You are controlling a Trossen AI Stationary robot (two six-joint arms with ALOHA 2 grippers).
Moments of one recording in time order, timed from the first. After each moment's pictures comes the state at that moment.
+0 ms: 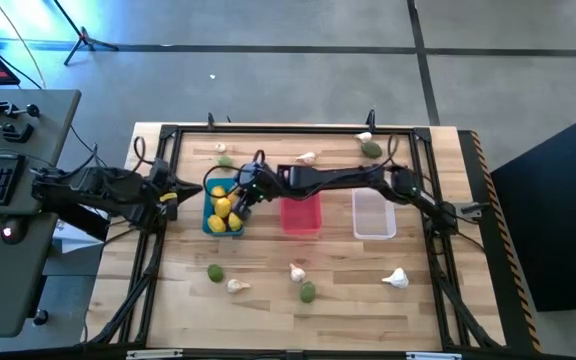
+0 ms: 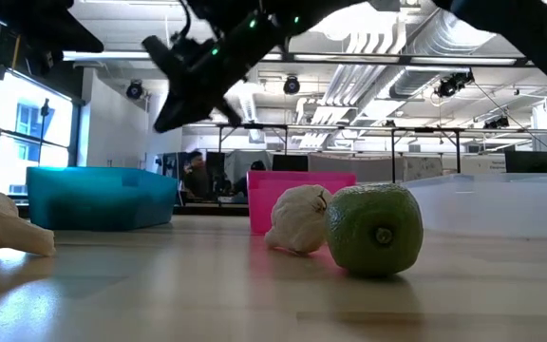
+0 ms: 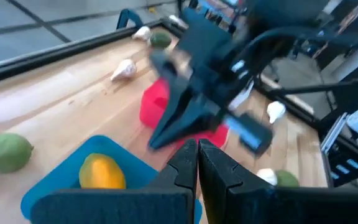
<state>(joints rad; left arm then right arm) -0.21 0.34 0.62 -0.71 -0.47 -0.64 -0.07 2.29 2.01 -0.38 0.12 0.33</state>
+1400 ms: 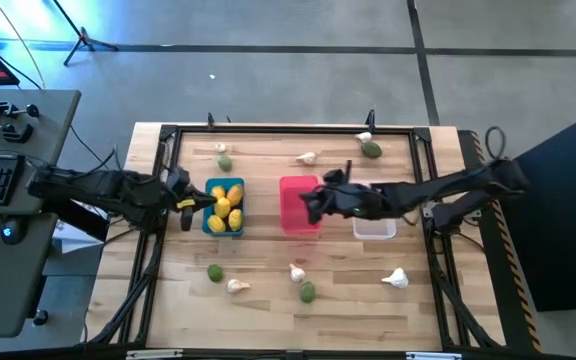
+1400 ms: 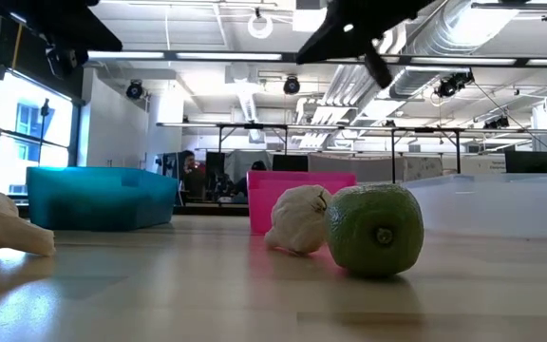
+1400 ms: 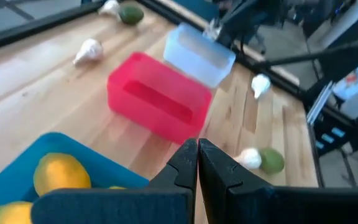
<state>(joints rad) -0.20 0.54 0.62 -0.55 -0.34 -0.60 0.14 1.43 0.99 -0.03 0.44 0.88</state>
